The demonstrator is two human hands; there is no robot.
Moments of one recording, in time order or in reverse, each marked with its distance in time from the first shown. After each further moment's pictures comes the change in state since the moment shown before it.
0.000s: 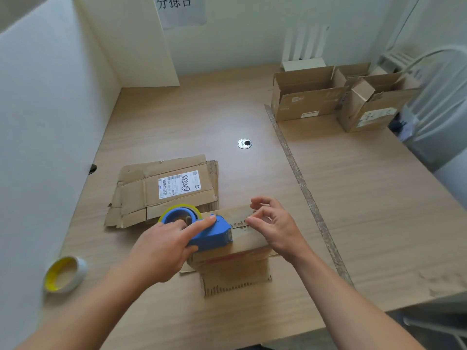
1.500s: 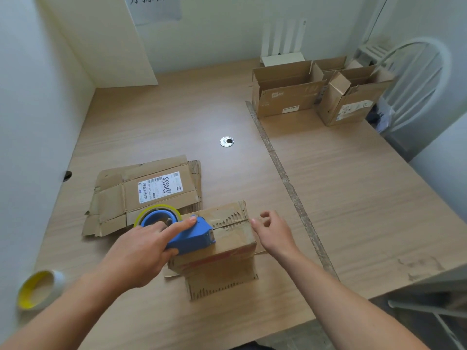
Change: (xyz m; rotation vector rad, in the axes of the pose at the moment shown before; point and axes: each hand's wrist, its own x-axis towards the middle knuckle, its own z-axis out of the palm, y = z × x) left_hand 0.009 -0.001 -0.007 -0.017 -0.096 -0.021; right_hand -0.004 0.040 -0.019 -0.367 0.206 0.444
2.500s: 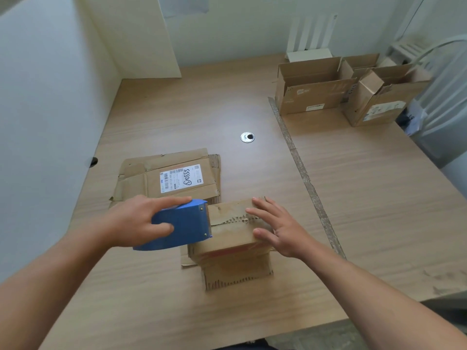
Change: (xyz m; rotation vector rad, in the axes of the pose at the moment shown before) left_hand 0.002 -0.052 -0.051 -0.321 -0.234 -0.080; right_hand 0.015 0.000 0.000 -0.393 -0.320 -0.677
